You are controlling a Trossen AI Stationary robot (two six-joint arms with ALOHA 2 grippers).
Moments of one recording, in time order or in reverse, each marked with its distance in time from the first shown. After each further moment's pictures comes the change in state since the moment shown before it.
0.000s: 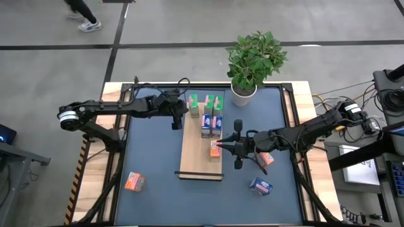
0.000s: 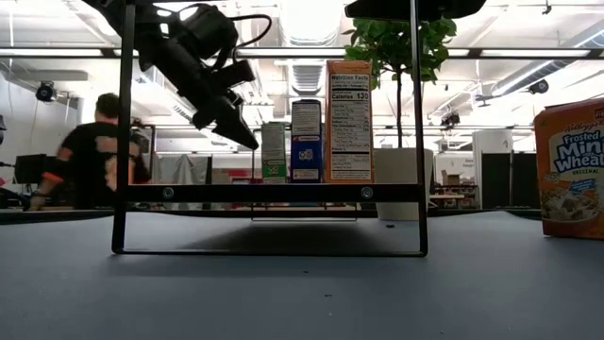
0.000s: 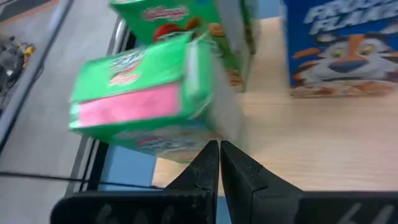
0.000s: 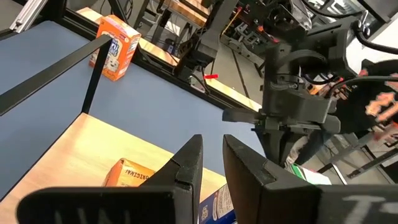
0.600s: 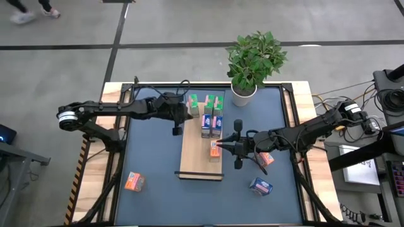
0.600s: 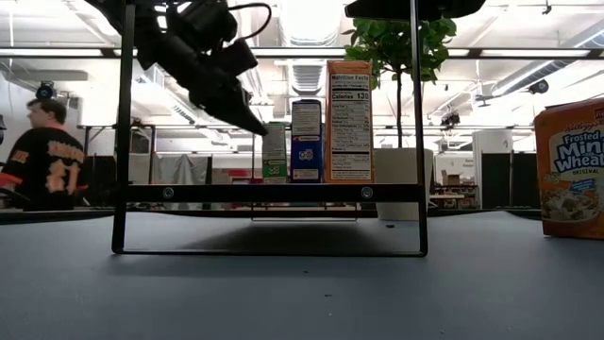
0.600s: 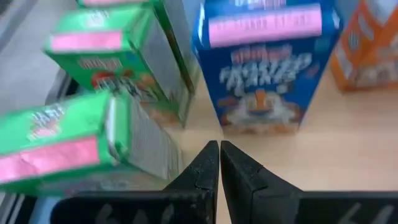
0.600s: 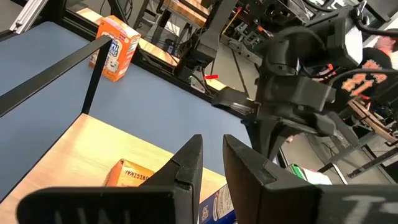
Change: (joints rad) left arm -0.036 -0.012 0.000 0.028 0.195 -0.087; right arm 0.000 0.000 0.000 0.000 0.000 0.004
